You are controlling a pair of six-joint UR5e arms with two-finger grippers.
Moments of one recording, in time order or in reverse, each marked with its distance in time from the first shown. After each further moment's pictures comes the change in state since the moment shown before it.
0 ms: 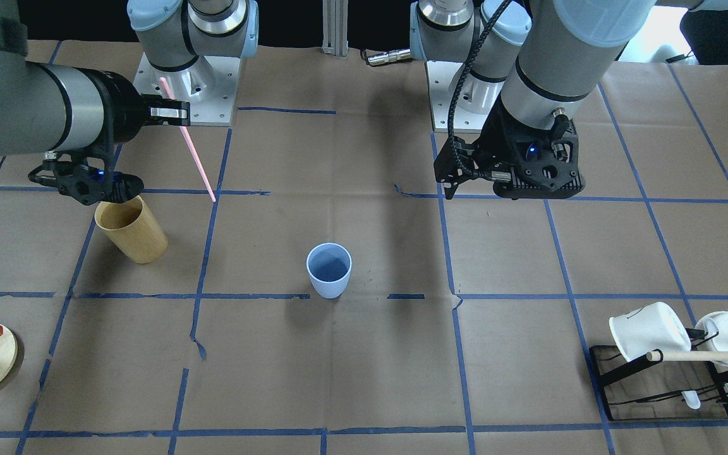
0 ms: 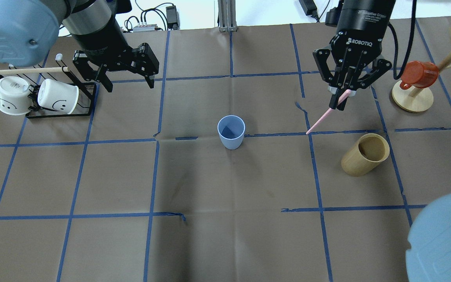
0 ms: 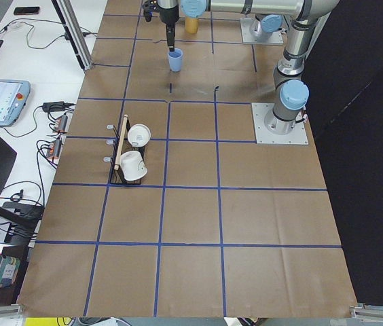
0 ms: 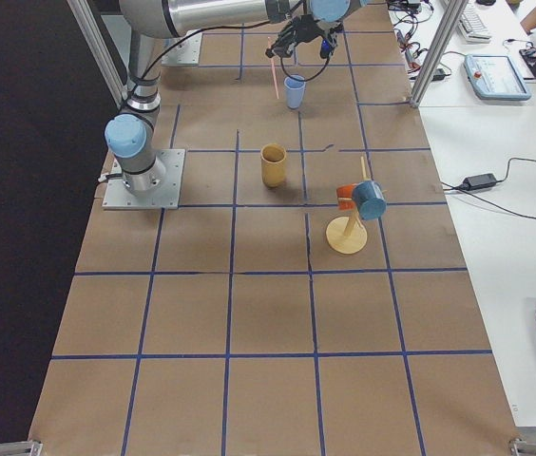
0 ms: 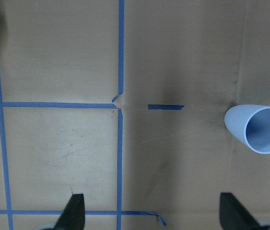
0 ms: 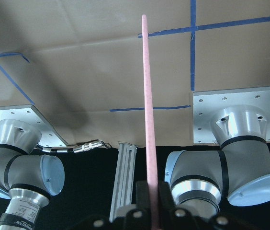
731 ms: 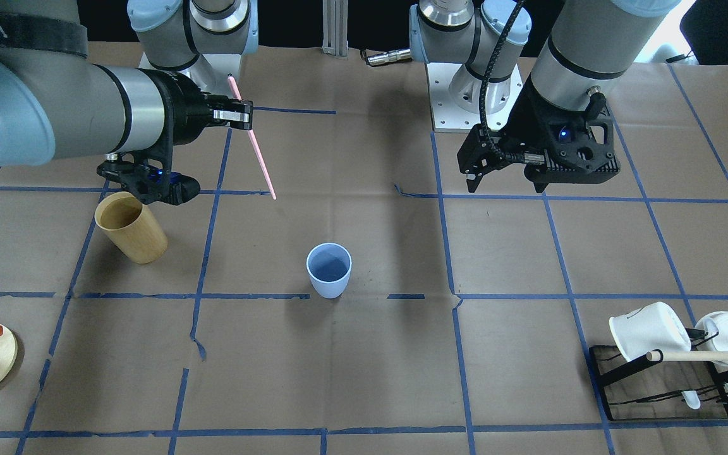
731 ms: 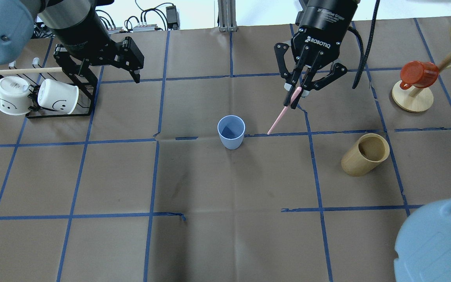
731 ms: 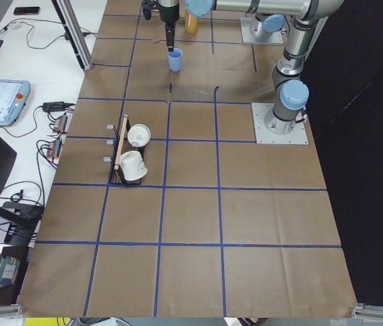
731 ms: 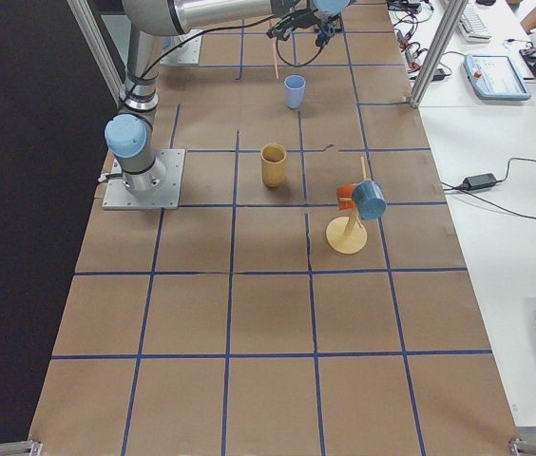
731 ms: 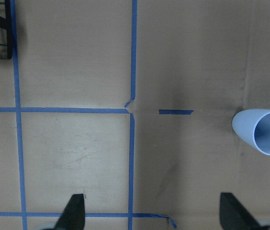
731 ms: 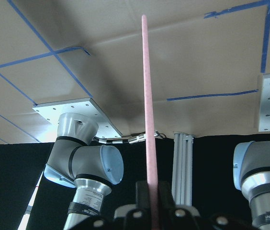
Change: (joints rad) left arm 0.026 0.031 -0.002 0.000 0.009 0.032; right arm 0.064 0.020 -0.005 0.000 0.221 0.103
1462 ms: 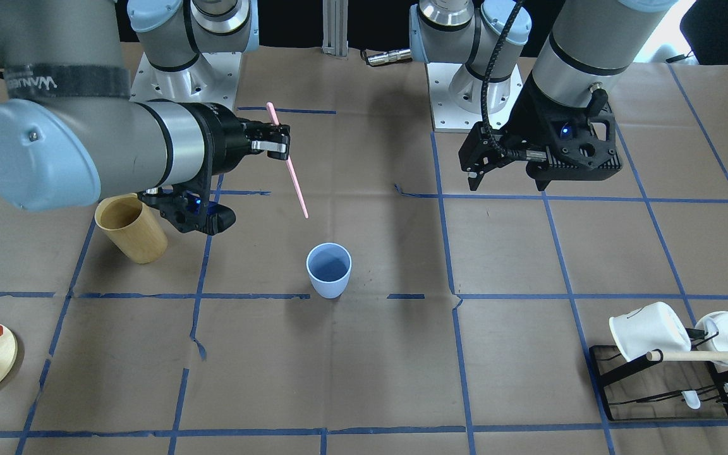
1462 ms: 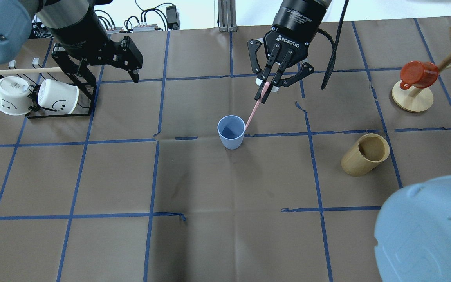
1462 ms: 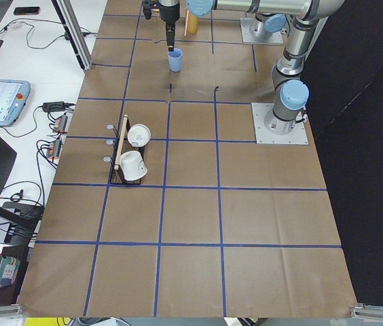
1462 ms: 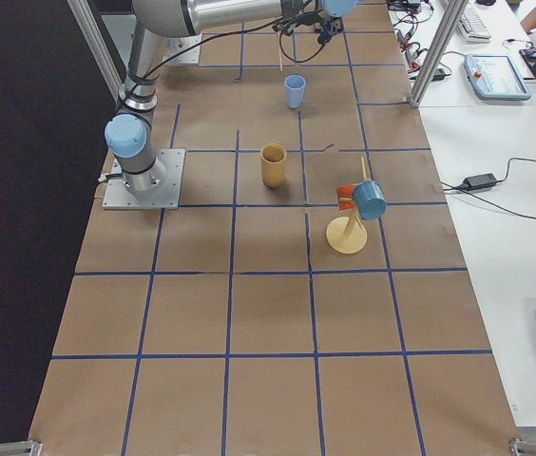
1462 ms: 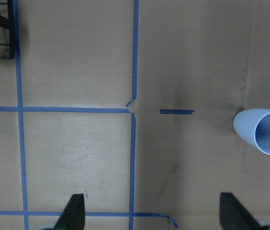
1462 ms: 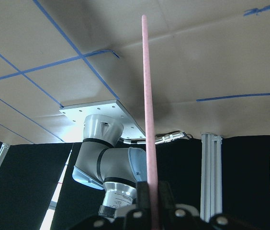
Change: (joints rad) left arm 0.000 0.002 0.001 -0.003 0.003 -0.002; right arm 0.032 0.087 -0.071 -0.042 0.078 0.045
